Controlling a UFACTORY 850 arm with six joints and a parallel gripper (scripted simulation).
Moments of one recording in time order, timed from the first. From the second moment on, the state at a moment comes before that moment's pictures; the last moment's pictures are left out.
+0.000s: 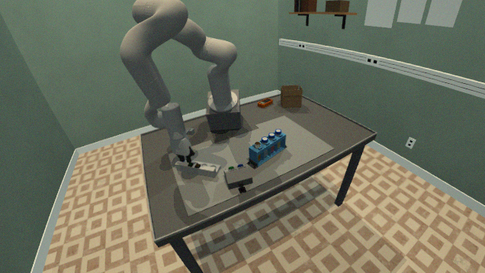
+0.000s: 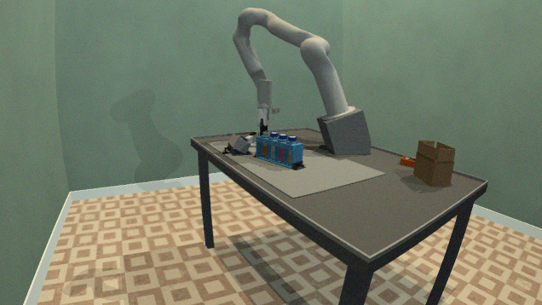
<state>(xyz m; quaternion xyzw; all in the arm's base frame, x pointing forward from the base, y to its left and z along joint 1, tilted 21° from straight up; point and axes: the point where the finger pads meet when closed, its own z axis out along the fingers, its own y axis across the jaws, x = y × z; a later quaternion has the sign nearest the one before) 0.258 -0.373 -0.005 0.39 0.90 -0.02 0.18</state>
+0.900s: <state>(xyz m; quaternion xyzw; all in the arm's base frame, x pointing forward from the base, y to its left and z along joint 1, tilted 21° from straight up) 0.251 -0.369 0.016 0.39 0.90 -0.02 0.18</state>
